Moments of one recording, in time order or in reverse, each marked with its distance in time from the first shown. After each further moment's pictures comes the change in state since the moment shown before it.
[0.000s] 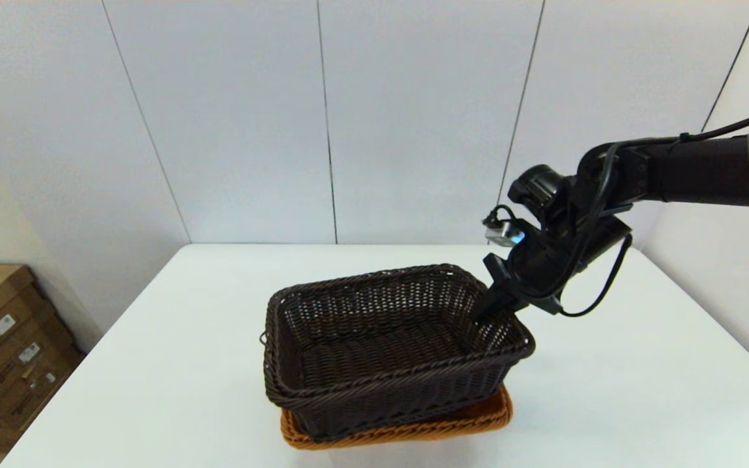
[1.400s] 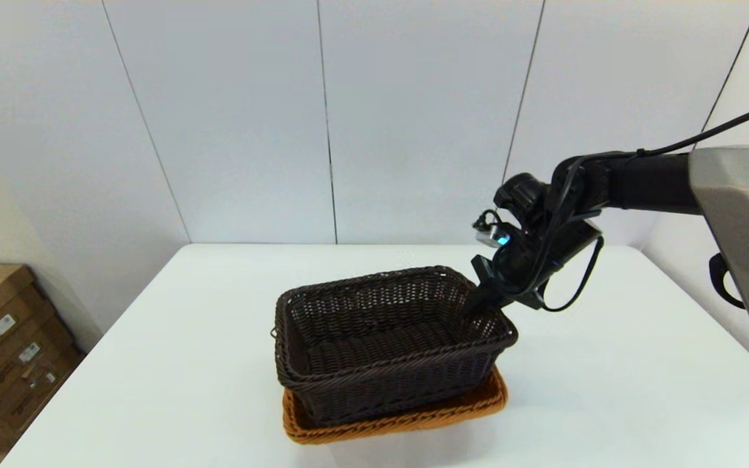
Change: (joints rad) left arm 0.000 0.000 0.000 -0.001 0.000 0.000; right arm -0.018 0.123 -0.126 0.004 -0.038 -0.001
